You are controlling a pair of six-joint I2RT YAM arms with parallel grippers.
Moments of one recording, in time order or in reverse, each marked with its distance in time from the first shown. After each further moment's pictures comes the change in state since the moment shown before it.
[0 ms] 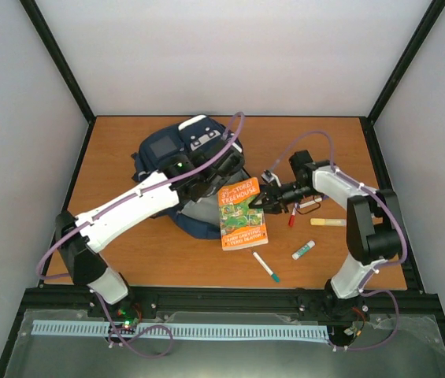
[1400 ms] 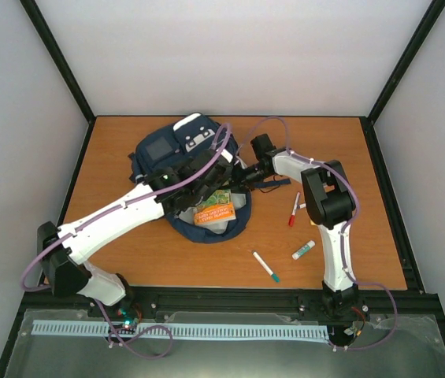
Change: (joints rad) left arm 0.008 -0.147 -0.185 0.122 0.002 0.045; right arm 0.167 0.515 0.481 0.319 0.090 0.129
